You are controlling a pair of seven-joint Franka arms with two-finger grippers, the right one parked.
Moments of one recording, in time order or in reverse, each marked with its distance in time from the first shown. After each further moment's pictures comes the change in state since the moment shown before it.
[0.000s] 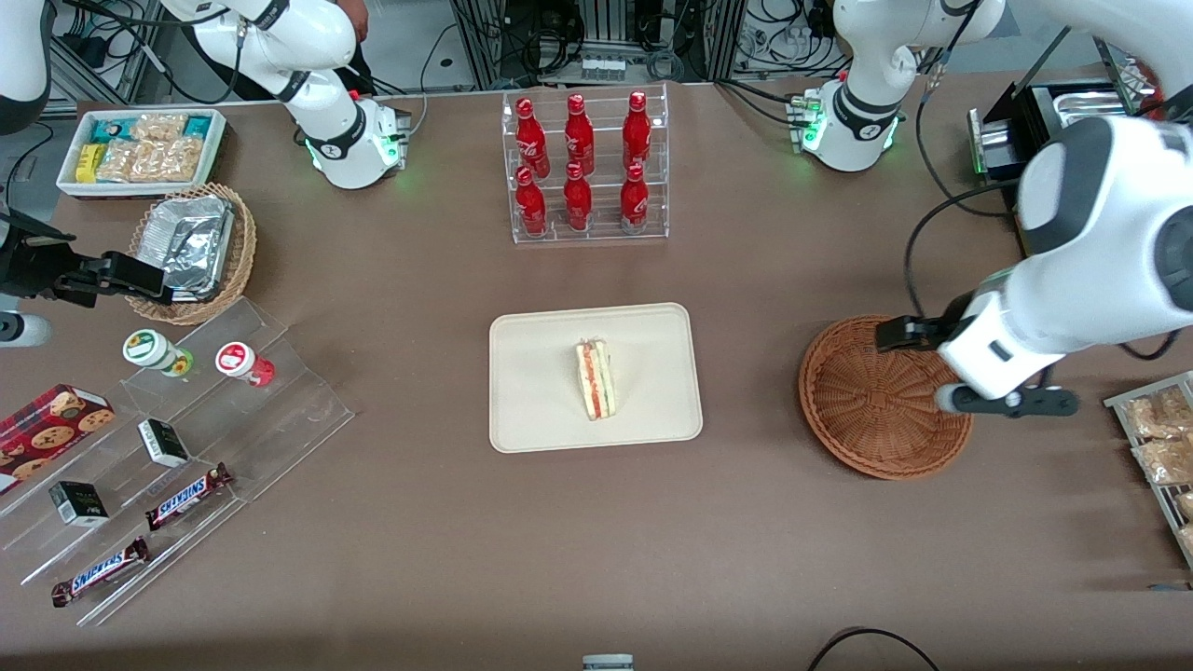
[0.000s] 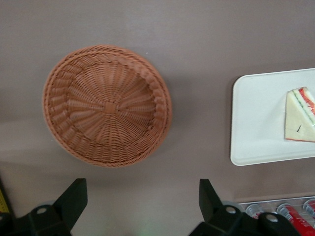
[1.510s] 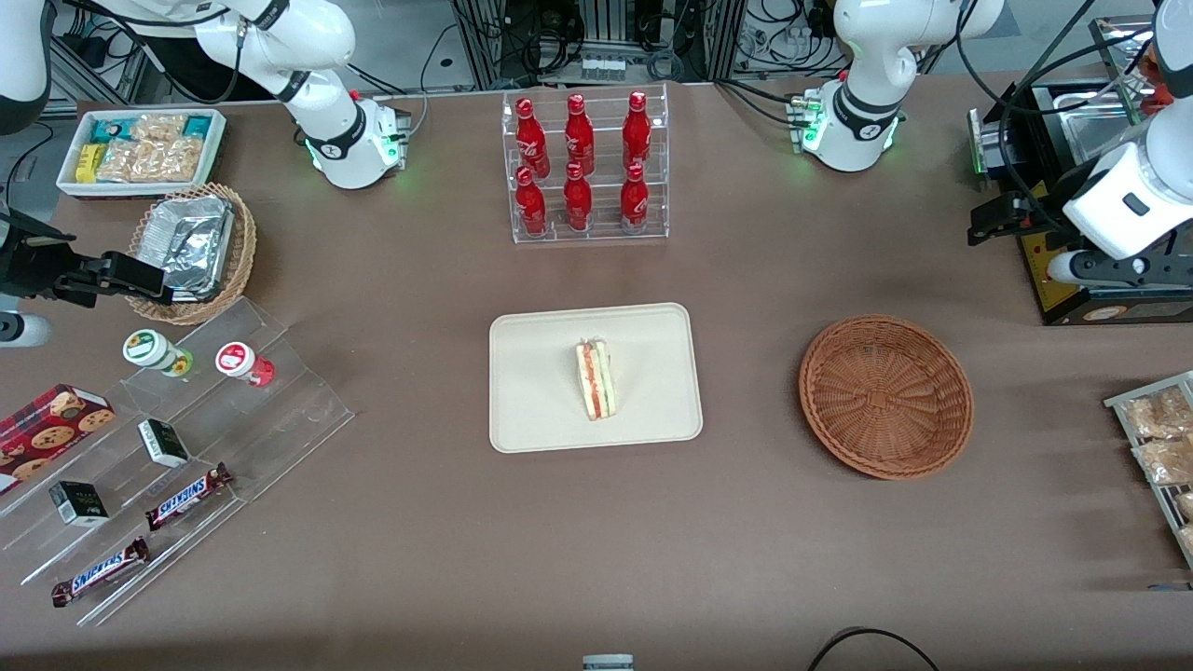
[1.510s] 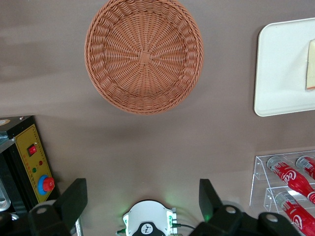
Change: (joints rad) arm 0.091 -0.317 0.043 -0.228 0.005 -0.126 0.157
